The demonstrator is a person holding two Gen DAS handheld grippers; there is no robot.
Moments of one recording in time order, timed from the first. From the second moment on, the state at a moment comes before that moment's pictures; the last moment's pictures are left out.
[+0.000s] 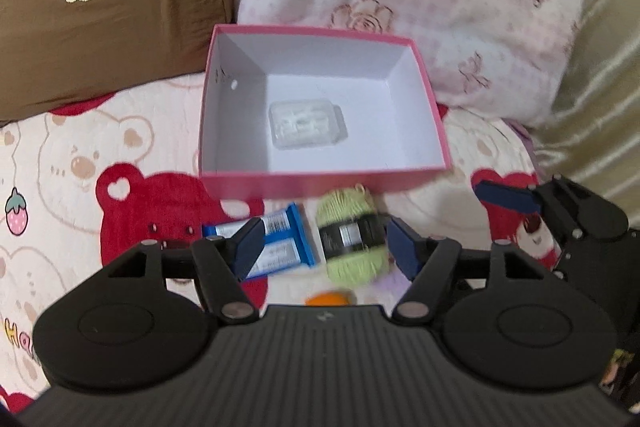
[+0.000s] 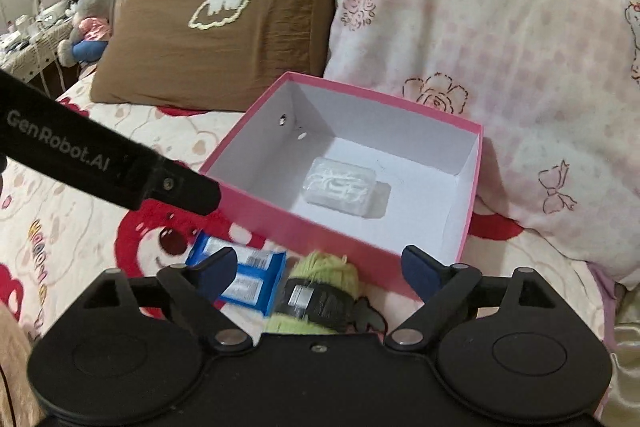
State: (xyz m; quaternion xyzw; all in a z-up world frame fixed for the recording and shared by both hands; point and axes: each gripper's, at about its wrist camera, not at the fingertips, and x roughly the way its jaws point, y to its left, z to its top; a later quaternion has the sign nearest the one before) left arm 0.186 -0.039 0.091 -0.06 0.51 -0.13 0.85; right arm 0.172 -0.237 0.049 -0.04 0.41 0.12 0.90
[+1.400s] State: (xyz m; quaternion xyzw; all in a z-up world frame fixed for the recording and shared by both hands) left arm 0.038 -0.012 0.040 -0.02 0.55 -0.20 0.81; right arm 0.012 -0.188 0.036 -0.05 0.46 0.19 0.87
